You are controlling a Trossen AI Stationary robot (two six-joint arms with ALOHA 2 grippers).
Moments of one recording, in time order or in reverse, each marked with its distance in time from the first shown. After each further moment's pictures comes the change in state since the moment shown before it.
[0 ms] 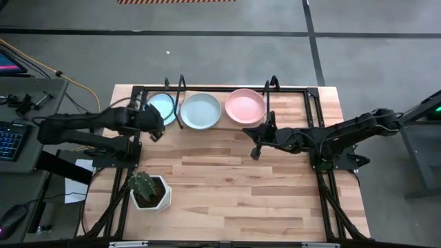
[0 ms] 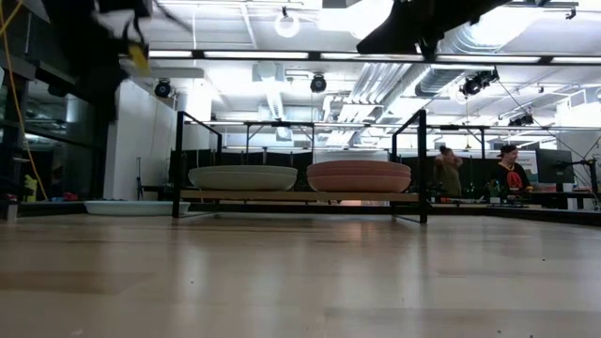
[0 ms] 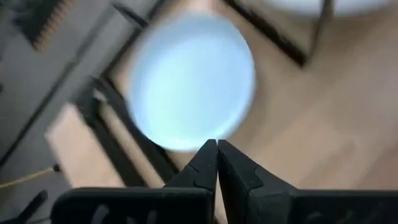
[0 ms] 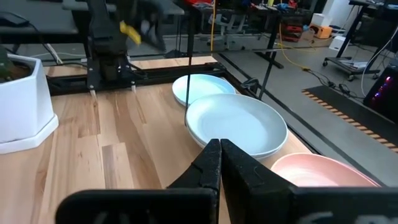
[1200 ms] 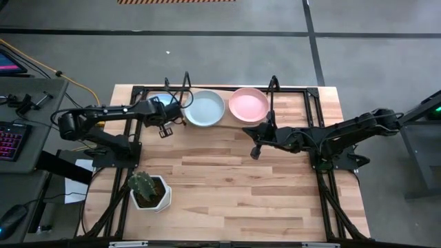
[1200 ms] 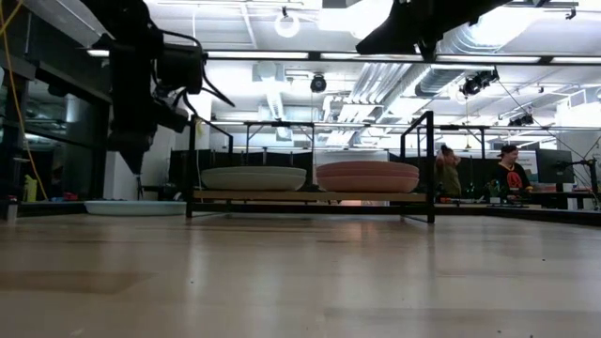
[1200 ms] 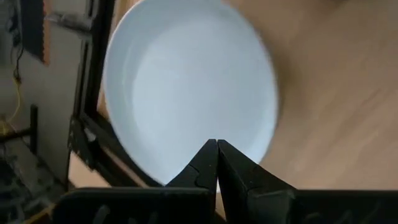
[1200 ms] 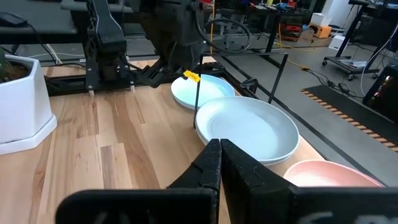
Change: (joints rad) left arm 0.300 0.379 -0.045 0.340 0.069 0.561; right arm -0.008 0.000 0.000 0.002 -0.006 -0.001
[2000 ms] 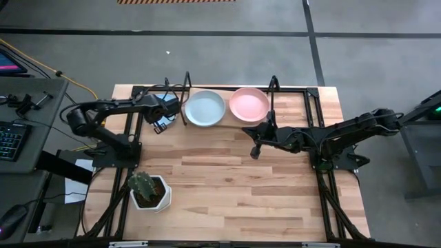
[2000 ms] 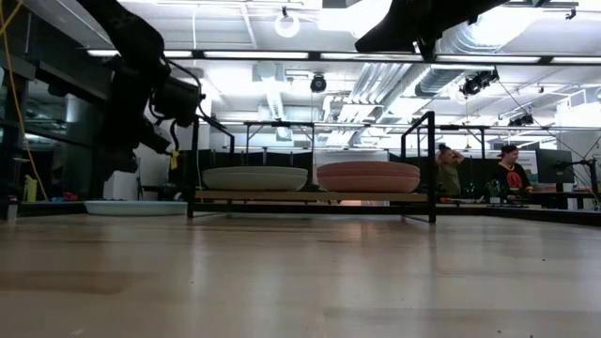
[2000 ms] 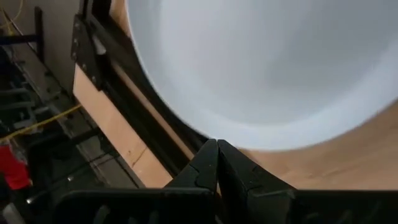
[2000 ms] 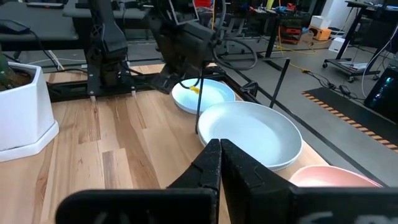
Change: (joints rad) left arm 0.169 0.144 0.000 -0.130 -0.084 -0.172; right arm 0.000 0.000 0.000 0.020 0.000 0.001
